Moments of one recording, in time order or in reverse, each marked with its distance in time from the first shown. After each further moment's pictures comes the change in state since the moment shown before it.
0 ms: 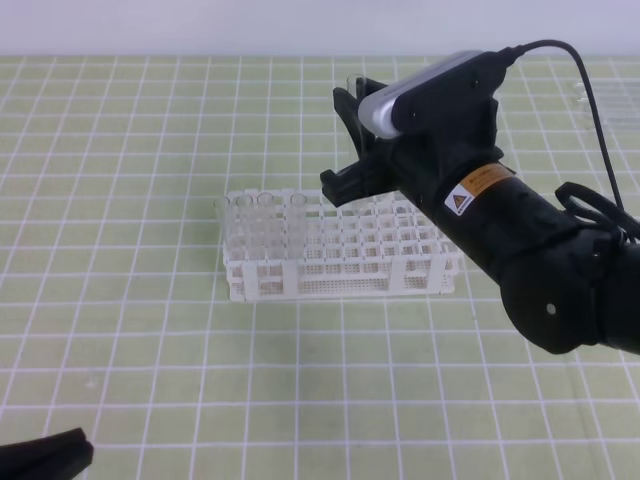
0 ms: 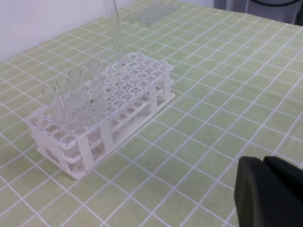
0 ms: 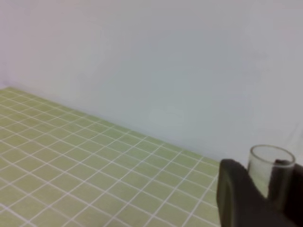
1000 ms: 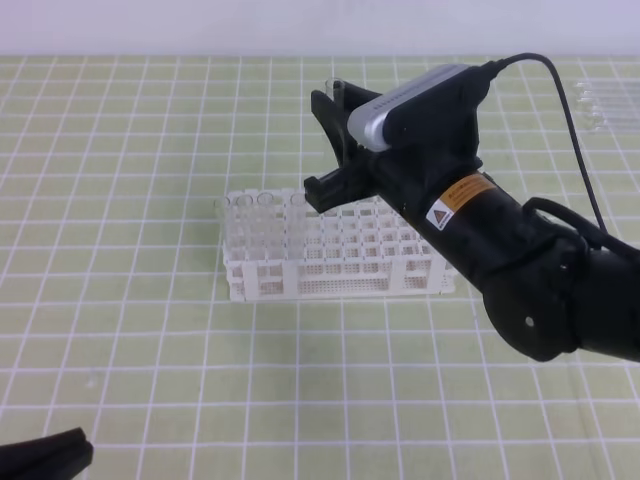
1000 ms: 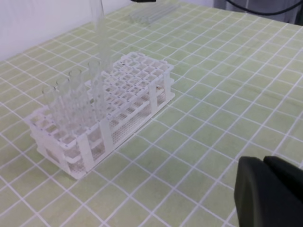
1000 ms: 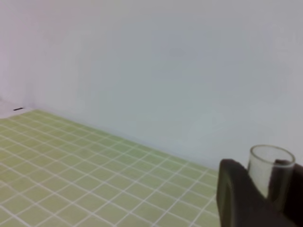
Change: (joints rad) left arm -0.001 -0.004 0.000 0.000 0.006 0.000; right arm 0.000 0.064 0.000 -0.110 -0.110 0.108
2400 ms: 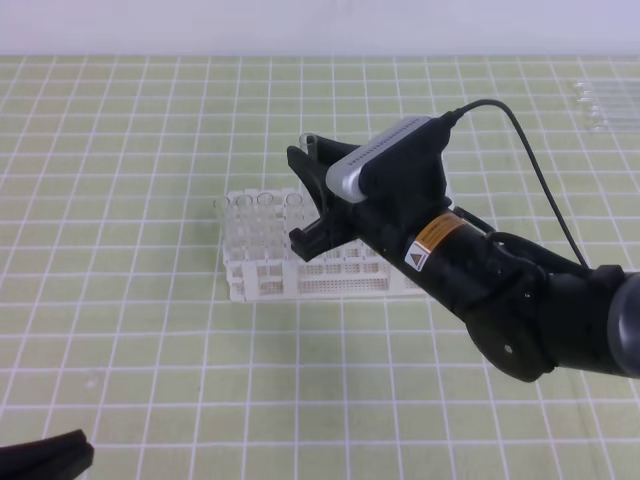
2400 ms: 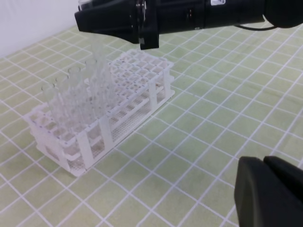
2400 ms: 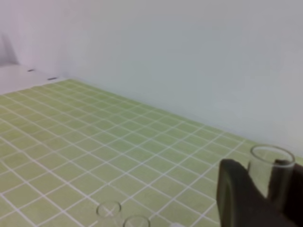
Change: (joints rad) left arm 0.000 0.001 0.000 0.000 0.006 0.000; right arm 0.000 0.099 0.027 -0.163 -0.099 0.152
